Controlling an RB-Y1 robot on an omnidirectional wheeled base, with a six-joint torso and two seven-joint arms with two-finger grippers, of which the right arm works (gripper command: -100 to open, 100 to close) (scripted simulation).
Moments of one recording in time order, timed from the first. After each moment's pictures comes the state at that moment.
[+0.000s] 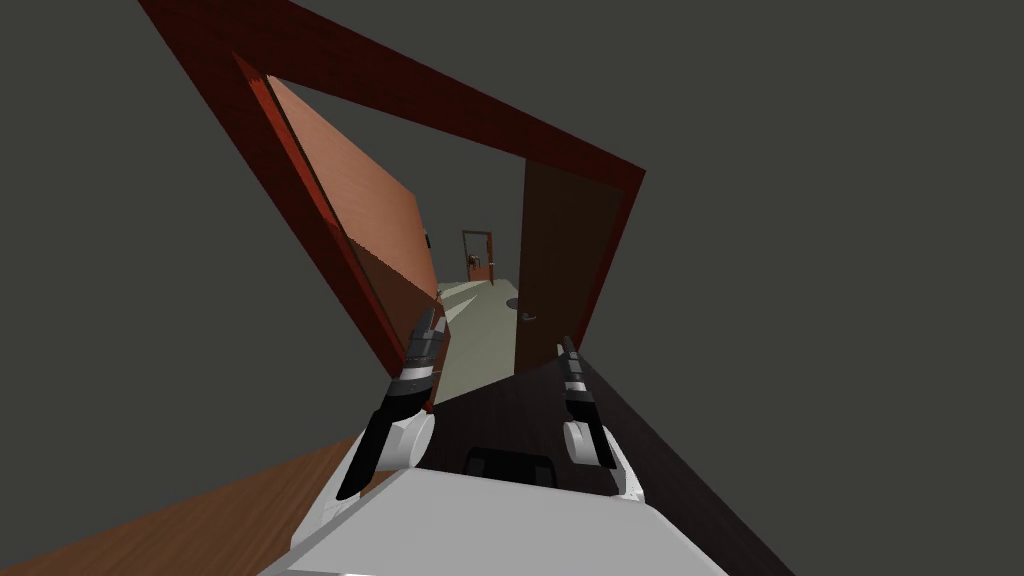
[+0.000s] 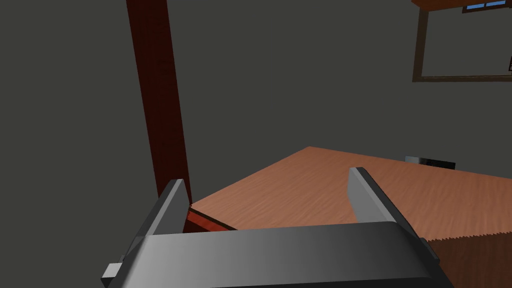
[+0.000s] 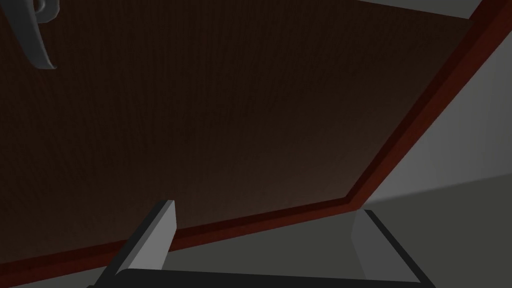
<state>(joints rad) 0.22 -0.04 0.10 -1.59 -0.04 -0.59 0.04</state>
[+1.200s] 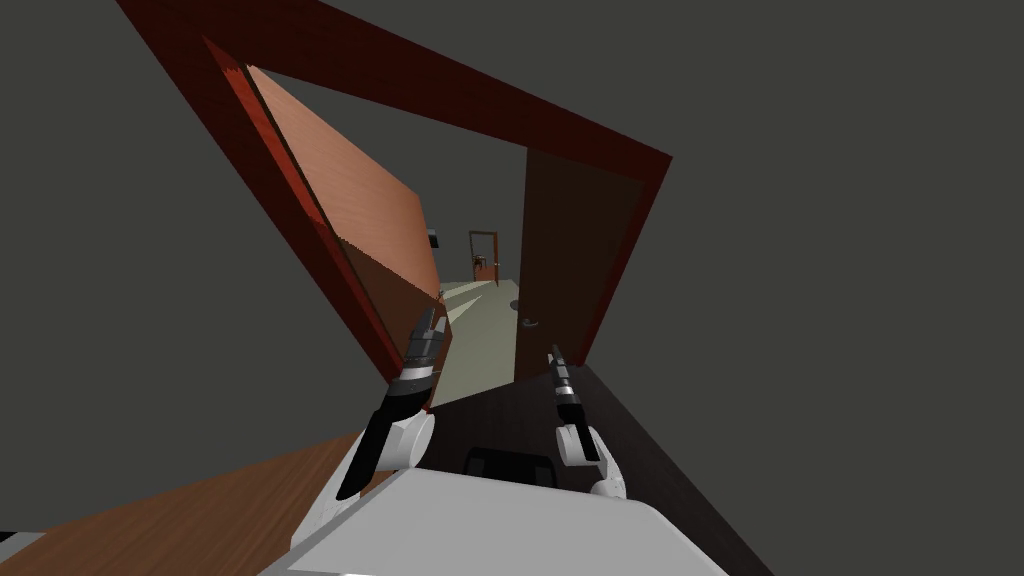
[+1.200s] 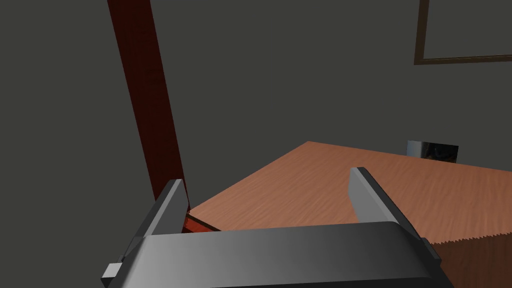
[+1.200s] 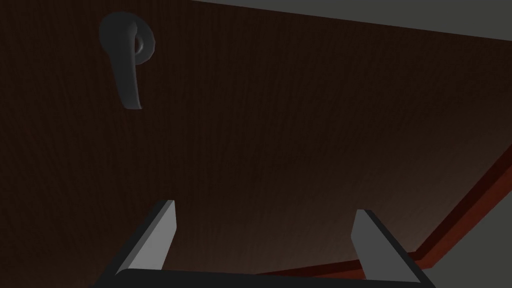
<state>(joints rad) 0.11 -0.04 0.12 -1.28 -0.01 -0.65 0.02</state>
